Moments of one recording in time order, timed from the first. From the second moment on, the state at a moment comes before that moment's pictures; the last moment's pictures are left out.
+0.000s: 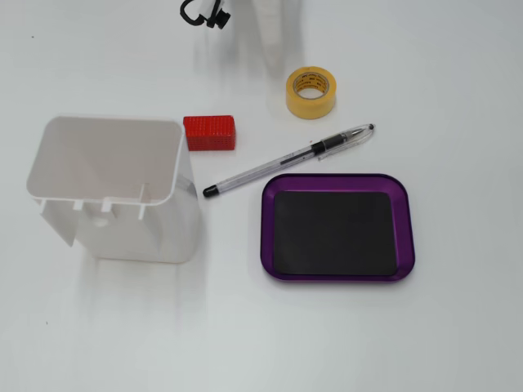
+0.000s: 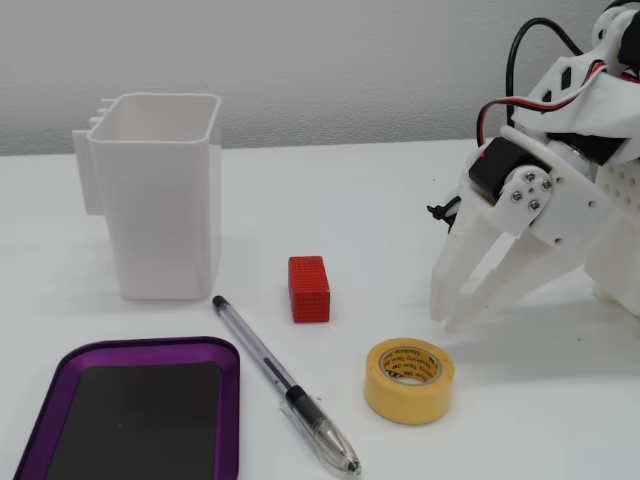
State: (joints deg) arm -0.7 191.7 175.3 65.6 -1.1
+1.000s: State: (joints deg) arm -0.7 191.7 175.1 65.6 -10.8
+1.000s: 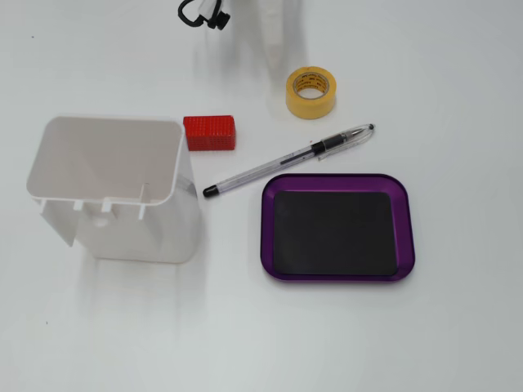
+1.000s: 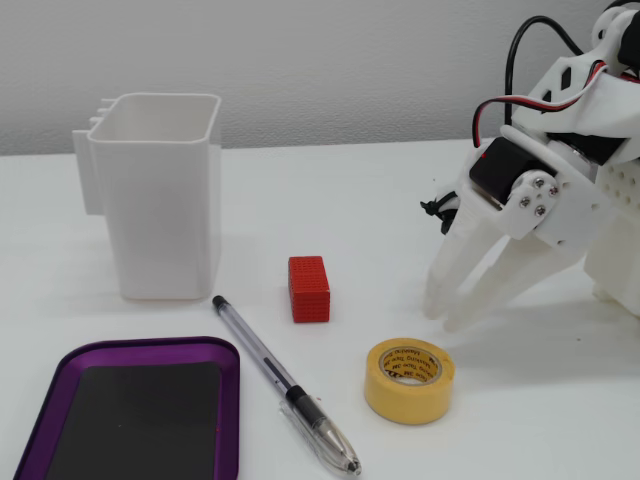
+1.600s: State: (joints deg) arm 4.9 176.0 158.2 63.6 -21.8
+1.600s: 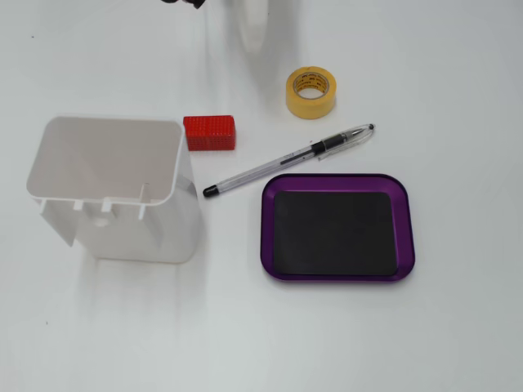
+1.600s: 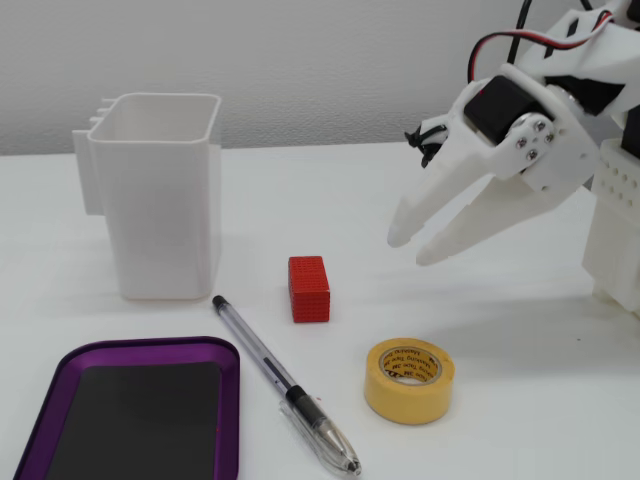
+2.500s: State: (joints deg) arm -11.2 125.4 138.7 56.0 -20.9
